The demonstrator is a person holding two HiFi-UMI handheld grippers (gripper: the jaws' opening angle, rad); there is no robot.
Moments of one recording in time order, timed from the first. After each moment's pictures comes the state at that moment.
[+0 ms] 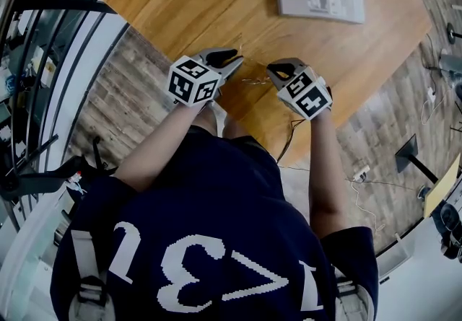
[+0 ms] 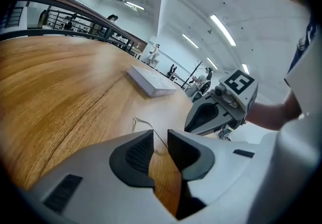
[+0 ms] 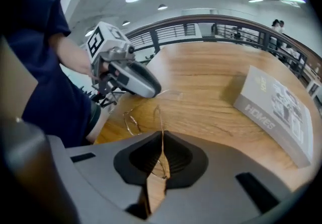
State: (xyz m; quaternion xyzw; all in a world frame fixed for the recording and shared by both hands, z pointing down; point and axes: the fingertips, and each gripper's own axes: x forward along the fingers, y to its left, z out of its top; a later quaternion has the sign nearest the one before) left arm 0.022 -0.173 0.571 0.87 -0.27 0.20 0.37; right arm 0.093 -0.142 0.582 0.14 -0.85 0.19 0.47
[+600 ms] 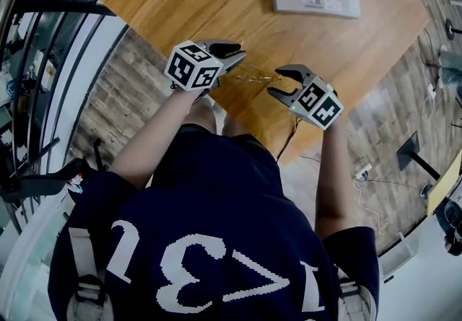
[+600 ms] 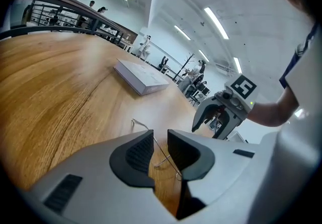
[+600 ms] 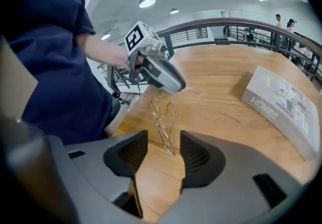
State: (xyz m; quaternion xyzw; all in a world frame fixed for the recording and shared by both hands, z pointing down) left arm 0.042 -0.179 0.569 0.88 -0.20 0.23 0.36; right arm 0.113 -0.100 0.565 0.07 -0.88 0.19 0.44
